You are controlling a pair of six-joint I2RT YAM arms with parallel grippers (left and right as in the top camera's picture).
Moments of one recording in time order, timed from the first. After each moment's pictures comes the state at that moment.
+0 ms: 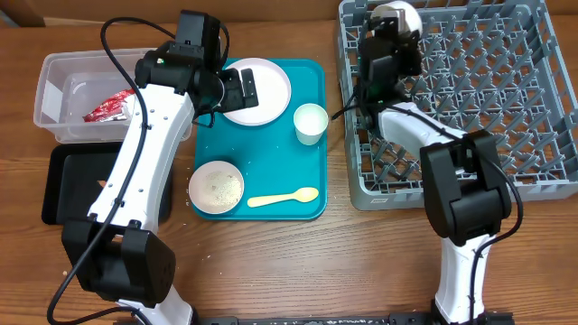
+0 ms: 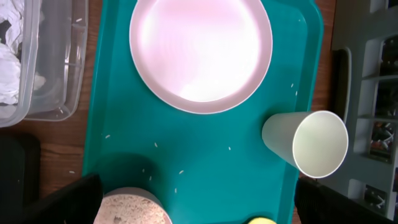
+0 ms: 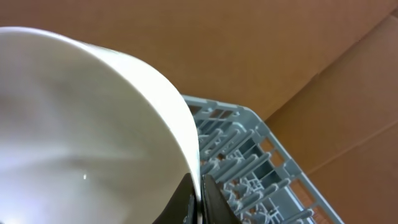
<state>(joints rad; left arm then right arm) -0.19 1.82 1.75 -1.07 0.07 -0.39 0.31 2.18 1.44 0.45 0.95 -0.37</state>
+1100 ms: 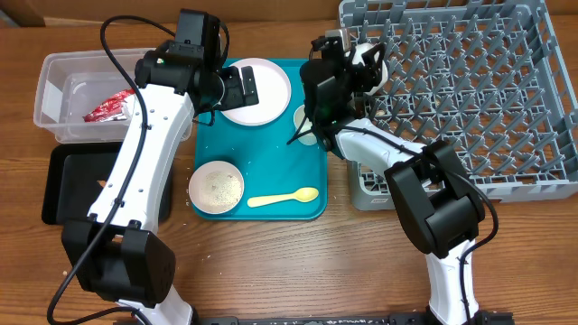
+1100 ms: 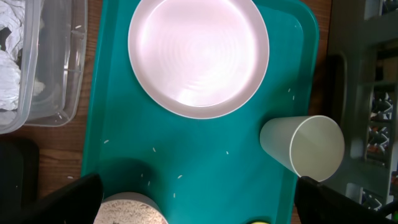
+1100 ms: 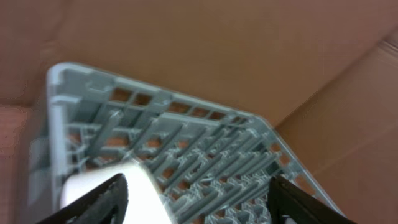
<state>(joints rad) -0.19 1.82 1.75 -1.05 0.07 -0.39 0.52 2.18 1.44 0.48 1.15 -0.36</state>
